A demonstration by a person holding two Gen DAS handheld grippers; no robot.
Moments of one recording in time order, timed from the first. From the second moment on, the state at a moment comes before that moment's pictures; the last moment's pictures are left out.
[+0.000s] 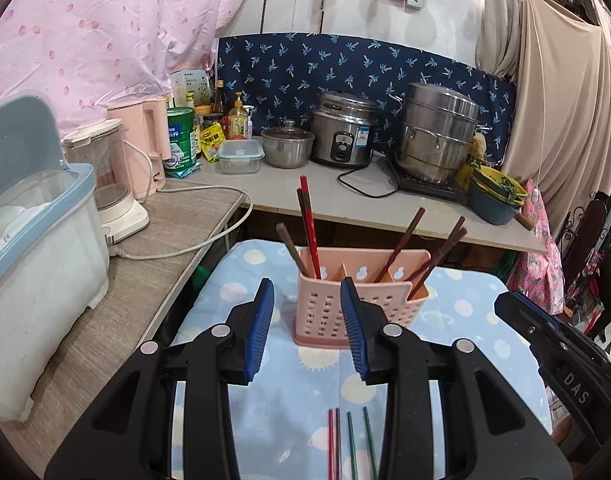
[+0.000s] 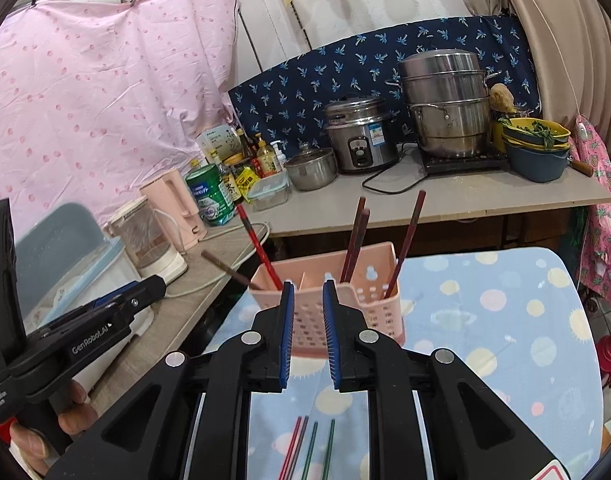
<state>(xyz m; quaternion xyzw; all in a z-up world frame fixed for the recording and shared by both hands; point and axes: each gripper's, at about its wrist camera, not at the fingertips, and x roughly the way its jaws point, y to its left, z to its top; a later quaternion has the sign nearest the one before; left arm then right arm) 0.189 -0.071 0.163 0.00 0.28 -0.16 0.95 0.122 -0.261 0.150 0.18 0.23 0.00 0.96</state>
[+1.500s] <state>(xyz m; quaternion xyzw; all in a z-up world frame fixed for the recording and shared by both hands) 0.078 -0.037 -0.009 0.05 0.44 -0.15 0.88 -0.008 -0.183 -0.023 0.14 0.41 0.01 0.90</state>
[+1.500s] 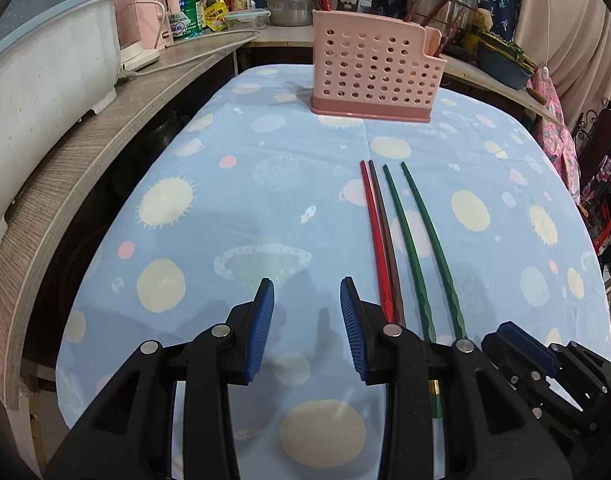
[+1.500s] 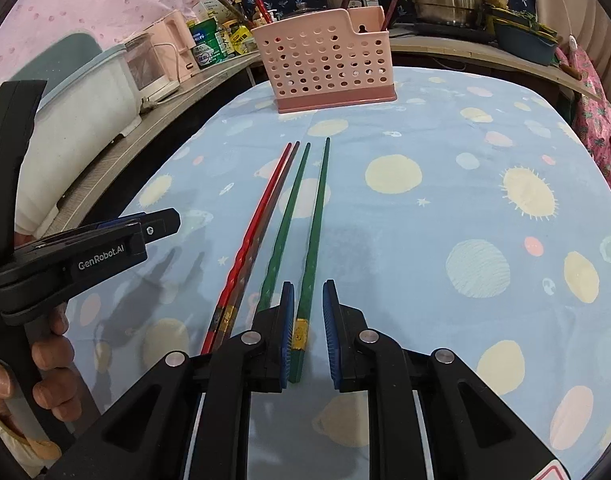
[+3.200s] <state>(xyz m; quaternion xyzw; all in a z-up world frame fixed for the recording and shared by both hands) 0.043 -0.055 -0.047 0.09 0.48 -0.19 0.85 -0.022 -0.190 -0.046 0.15 0.43 -0.02 0.89</state>
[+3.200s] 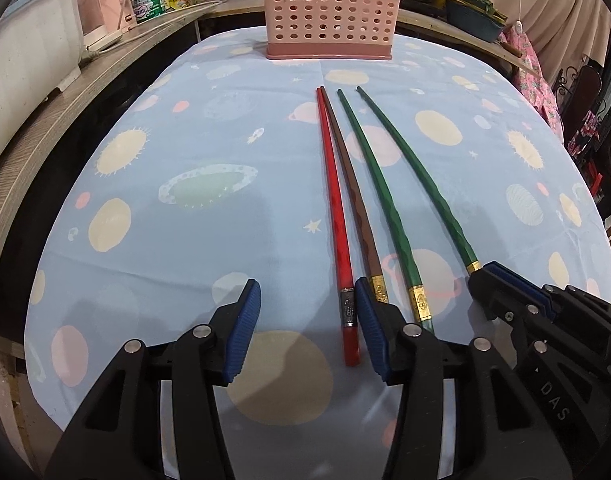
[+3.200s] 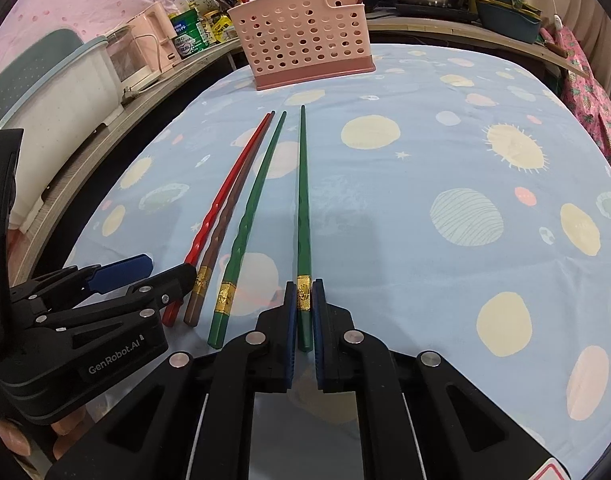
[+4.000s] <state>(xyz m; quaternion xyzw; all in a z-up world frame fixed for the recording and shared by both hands) 0.055 -0.039 -0.026 0.07 0.48 -0.17 0.86 -0.020 -0.194 -0.031 0.15 0.42 -0.02 0.89</state>
